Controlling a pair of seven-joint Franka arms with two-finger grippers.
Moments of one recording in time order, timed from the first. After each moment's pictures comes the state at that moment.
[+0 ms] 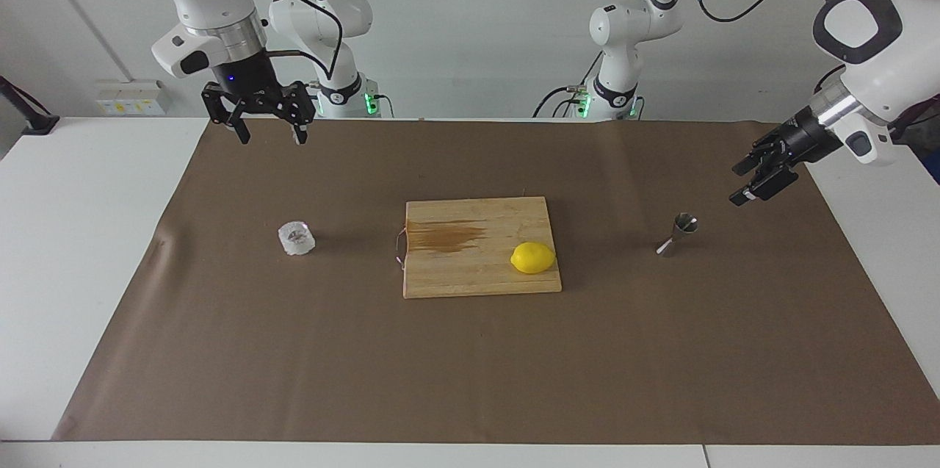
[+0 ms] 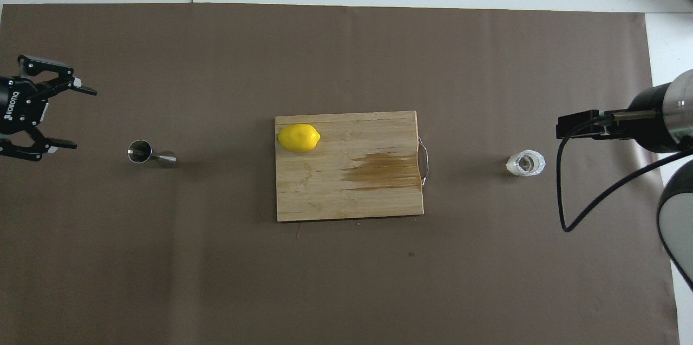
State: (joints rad) left arm 0.24 0.12 -0.09 -1.67 -0.47 1.69 -0.89; right arm 0.05 -0.08 0.04 -1.68 0.01 1.69 0.11
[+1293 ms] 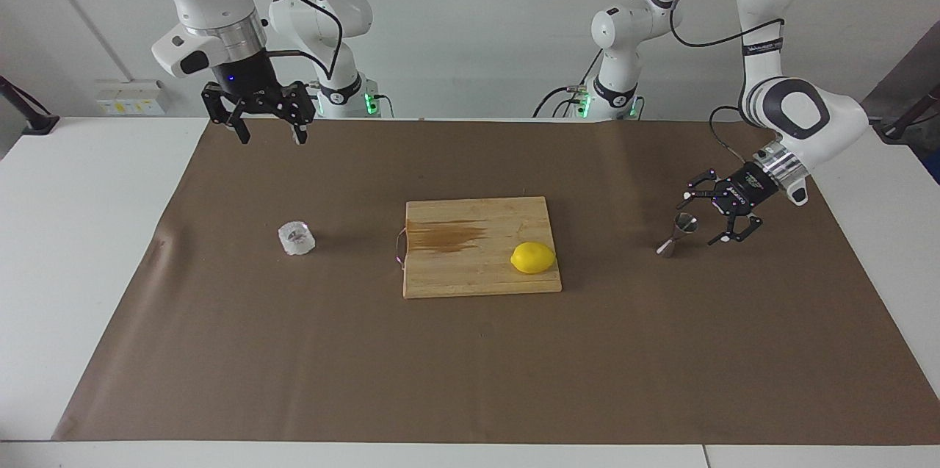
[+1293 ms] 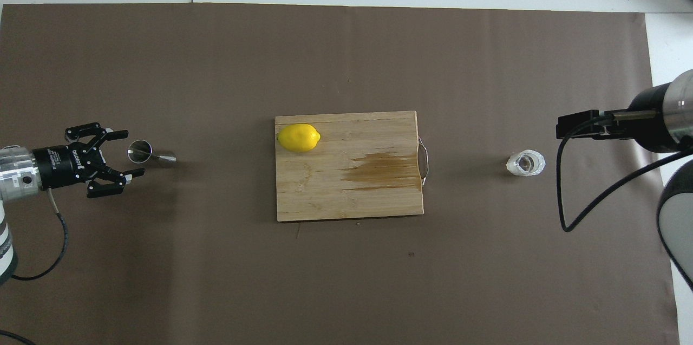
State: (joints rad) left arm 0.36 0.09 -0.10 -2.24 -1.04 2.11 -1.16; right arm 0.05 -0.08 0.04 -1.68 0.01 1.69 0.11
